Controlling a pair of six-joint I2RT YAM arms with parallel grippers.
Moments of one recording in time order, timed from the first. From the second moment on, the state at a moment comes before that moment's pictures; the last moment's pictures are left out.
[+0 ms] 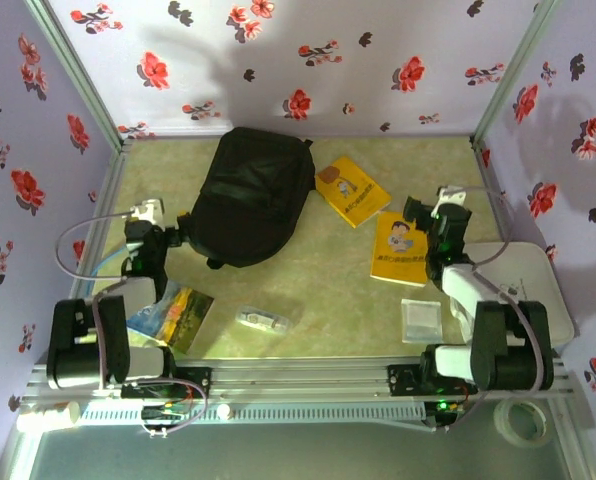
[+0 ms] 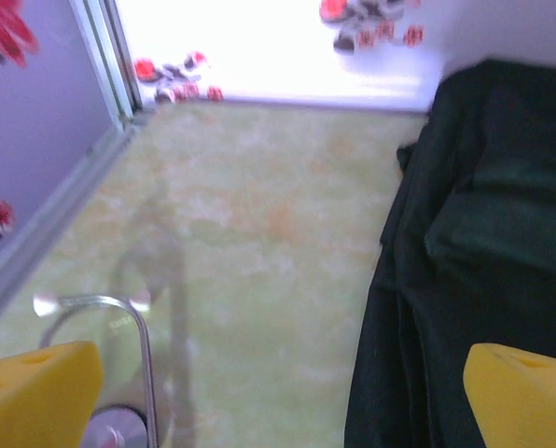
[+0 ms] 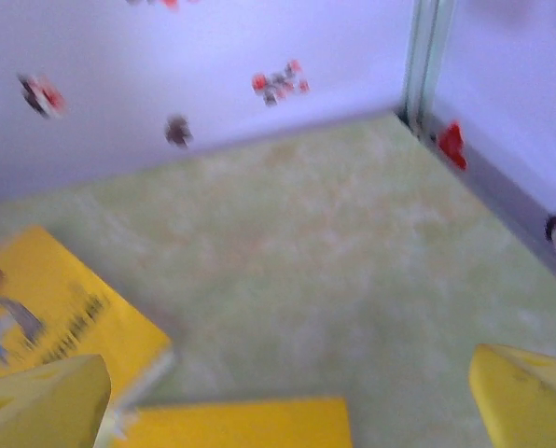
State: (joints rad) left arm 0.02 1.29 0.42 0.59 -0.07 -0.04; right arm 0.03 1.26 0.56 0.39 0.16 0.17
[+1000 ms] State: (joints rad) left arm -0.31 1.33 0.87 -0.16 0.19 -0.59; right arm 0.57 1.80 1.11 -0.05 -0.25 0.79
